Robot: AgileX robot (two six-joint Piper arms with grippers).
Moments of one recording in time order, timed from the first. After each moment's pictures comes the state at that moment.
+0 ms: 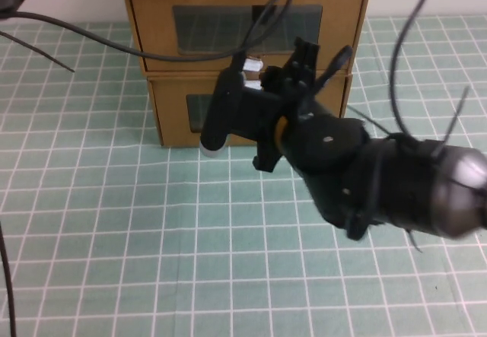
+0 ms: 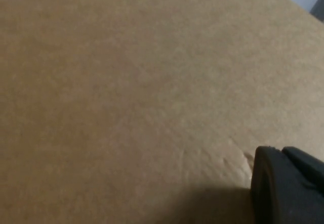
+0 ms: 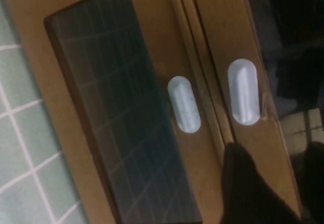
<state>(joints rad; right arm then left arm) 0.87 1.78 -1.26 -1.65 0.55 0.81 -0.33 1.96 -2.03 -0.68 0.80 0.56</state>
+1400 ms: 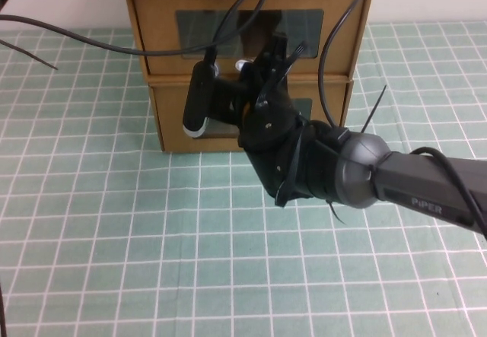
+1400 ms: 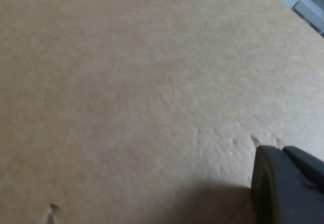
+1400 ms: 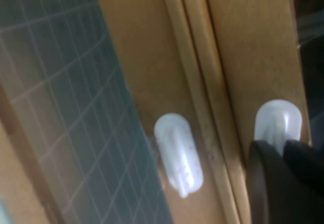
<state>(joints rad) 0.83 2.07 -1.57 -1.66 0.66 0.74 -0.26 1.99 -2.05 -0.82 0.91 0.57</state>
